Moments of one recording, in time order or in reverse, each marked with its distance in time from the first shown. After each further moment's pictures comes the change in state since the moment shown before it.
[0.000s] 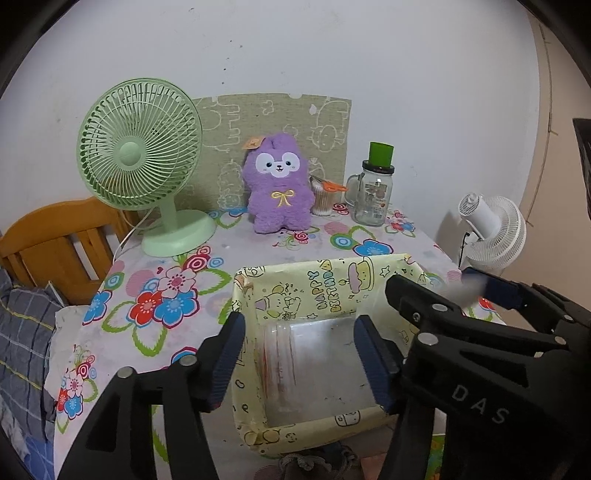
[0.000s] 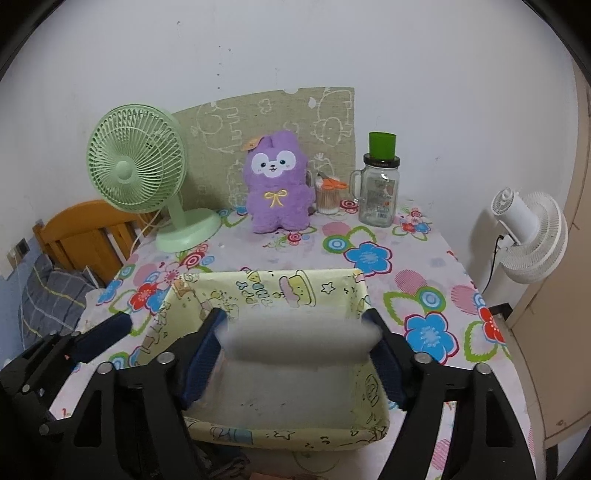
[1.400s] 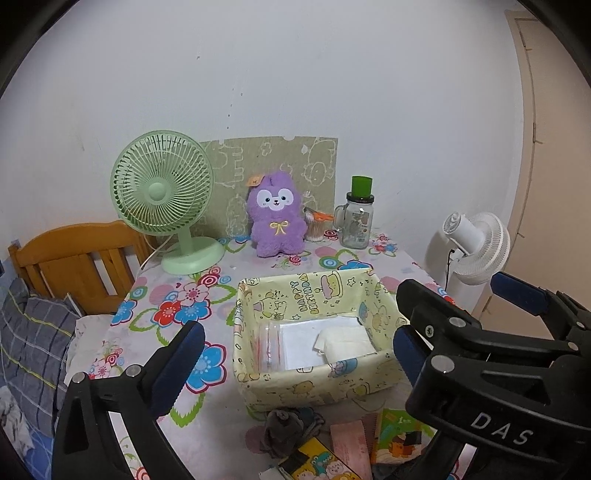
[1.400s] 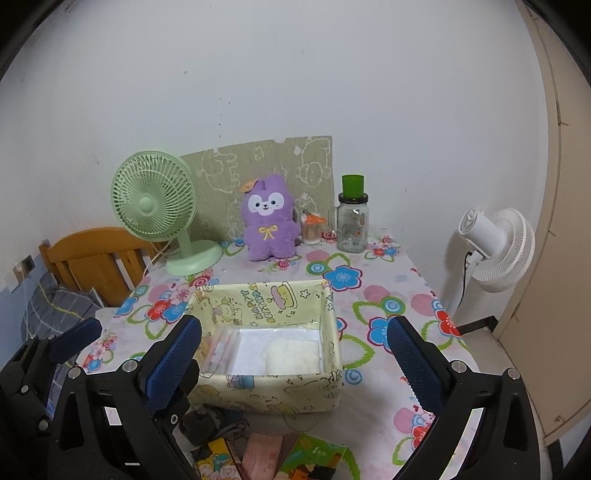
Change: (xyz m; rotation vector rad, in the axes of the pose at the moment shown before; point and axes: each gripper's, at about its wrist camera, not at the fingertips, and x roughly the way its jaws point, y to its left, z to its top) left arm -0.088 -0.030 -0.017 0.018 -0.119 0.029; right arm -0.105 -0.010 -0.022 0.018 -0.144 -0.025
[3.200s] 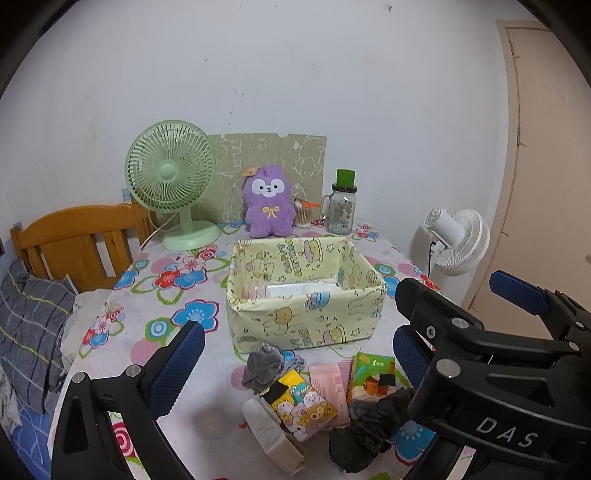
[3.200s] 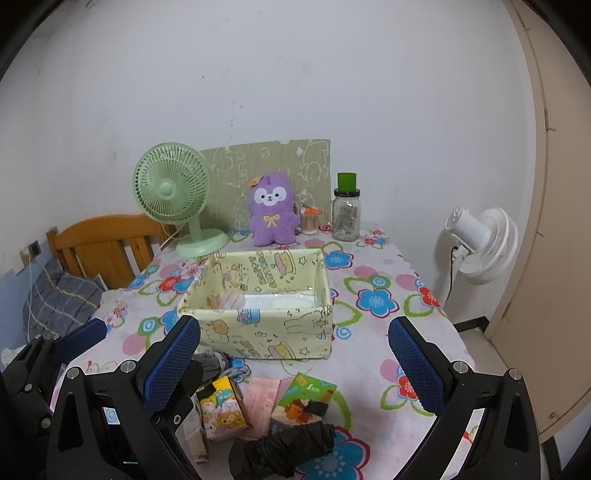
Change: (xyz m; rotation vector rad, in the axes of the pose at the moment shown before) left arm -0.056 -0.009 -0.061 -0.026 -0.013 -0.036; right arm -0.063 0.003 -0.057 -0.032 -0.020 -0.006
